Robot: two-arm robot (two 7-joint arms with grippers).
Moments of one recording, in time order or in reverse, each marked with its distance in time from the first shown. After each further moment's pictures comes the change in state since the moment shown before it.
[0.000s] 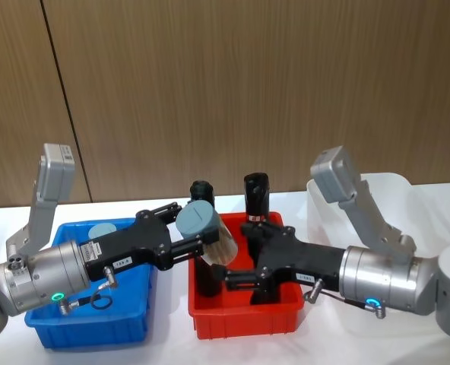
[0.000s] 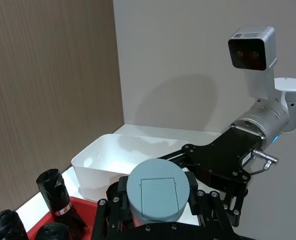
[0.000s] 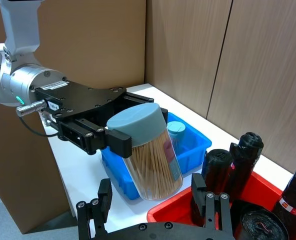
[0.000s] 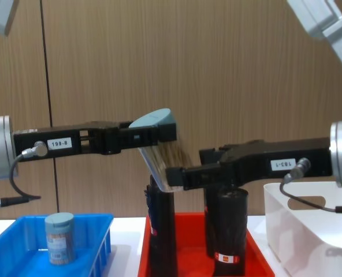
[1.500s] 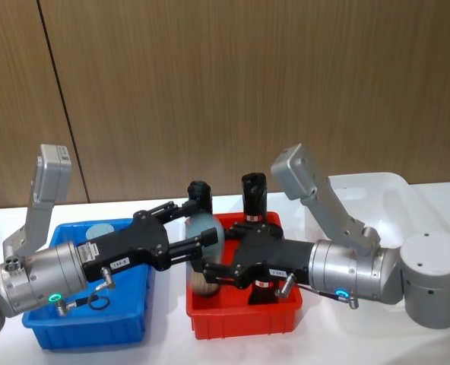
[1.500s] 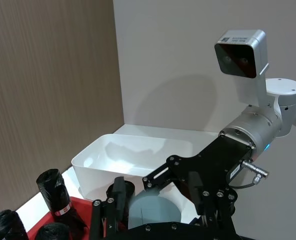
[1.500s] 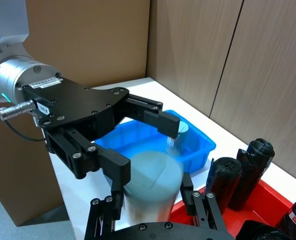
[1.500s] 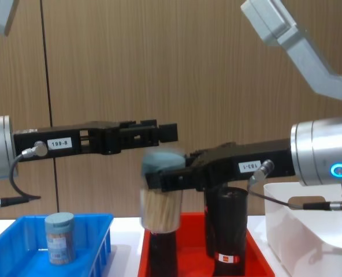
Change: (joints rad) left arm 0.000 0.000 0.000 0.000 0.000 0.000 0.000; right arm 0.071 -0.045 -0.060 0.072 -0.057 0.005 -0.019
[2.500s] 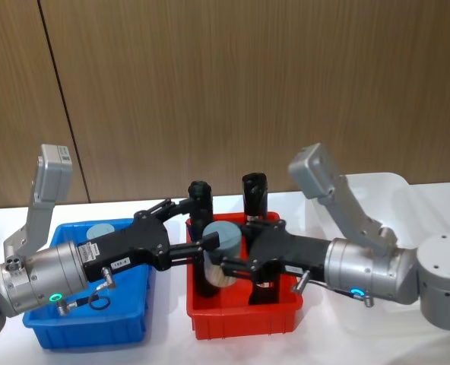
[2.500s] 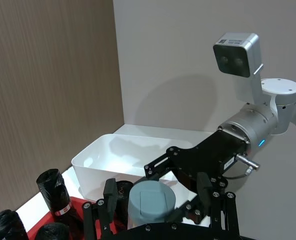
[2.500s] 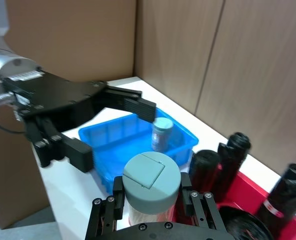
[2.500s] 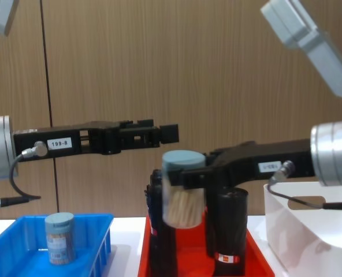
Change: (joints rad) left arm 0.000 0.000 0.000 0.000 0.000 0.000 0.000; right arm -0.010 0.040 0.009 -0.006 0.020 -0.026 -0.034
